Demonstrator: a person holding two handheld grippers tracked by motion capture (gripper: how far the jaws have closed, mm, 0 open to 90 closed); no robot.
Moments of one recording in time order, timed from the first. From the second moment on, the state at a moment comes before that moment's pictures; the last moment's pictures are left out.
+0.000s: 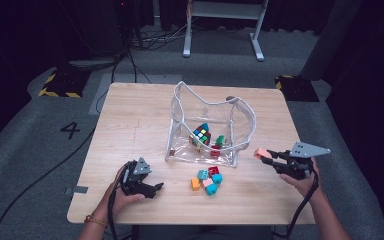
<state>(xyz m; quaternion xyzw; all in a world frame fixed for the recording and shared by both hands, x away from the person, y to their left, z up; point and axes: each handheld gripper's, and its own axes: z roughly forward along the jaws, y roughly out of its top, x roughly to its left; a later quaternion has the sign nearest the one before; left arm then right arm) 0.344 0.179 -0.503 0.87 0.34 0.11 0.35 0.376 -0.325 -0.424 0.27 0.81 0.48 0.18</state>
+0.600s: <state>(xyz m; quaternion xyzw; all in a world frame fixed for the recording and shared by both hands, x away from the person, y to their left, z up) 0.345 0.180 -0.503 0.87 0.34 0.11 0.35 0.427 -0.310 -0.334 0.24 0.81 0.49 0.21</state>
